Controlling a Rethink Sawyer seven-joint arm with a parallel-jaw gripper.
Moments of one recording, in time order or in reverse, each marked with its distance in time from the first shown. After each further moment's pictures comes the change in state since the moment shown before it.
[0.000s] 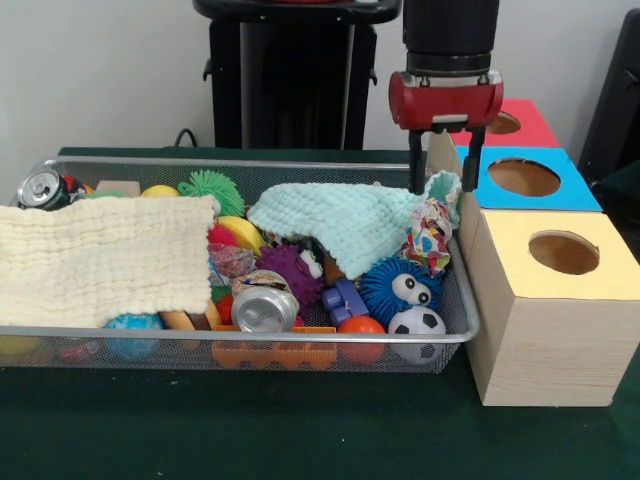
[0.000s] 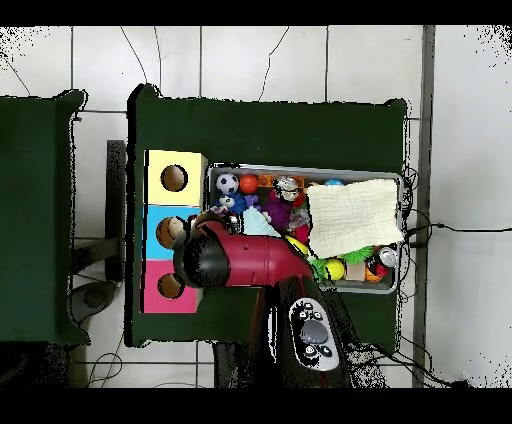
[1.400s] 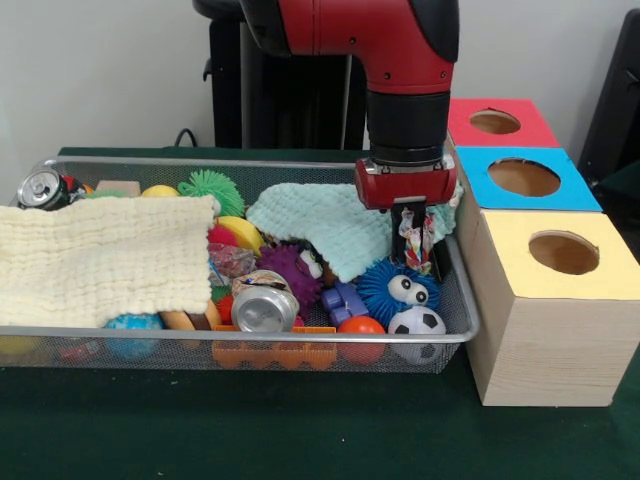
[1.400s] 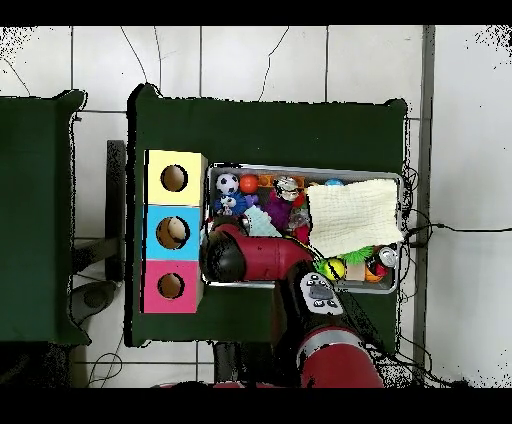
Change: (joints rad) arm -0.058 0.218 0.010 -0.049 -0.095 -0.187 0.000
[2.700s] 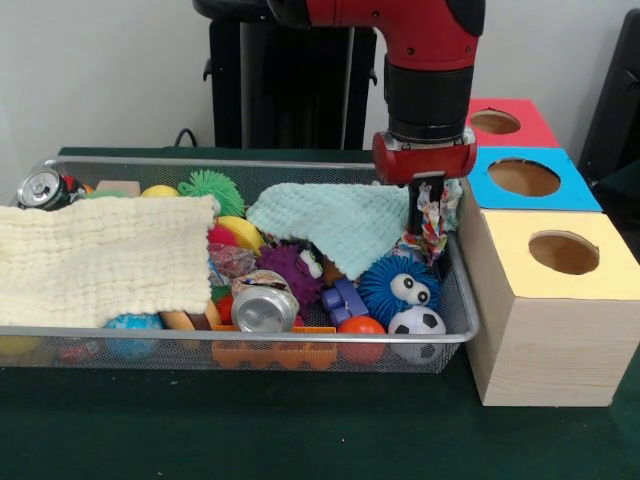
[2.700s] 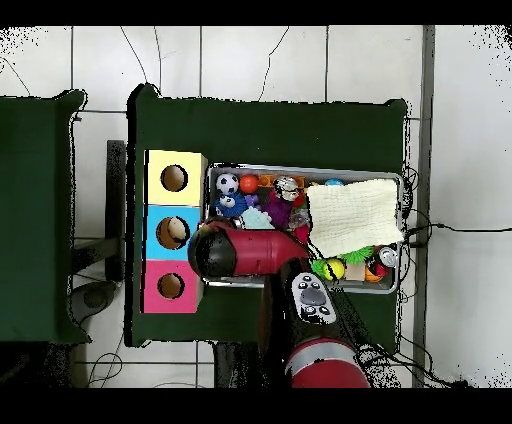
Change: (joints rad) arm 0.036 -0.073 0.006 -0.017 0.019 0.217 0.000
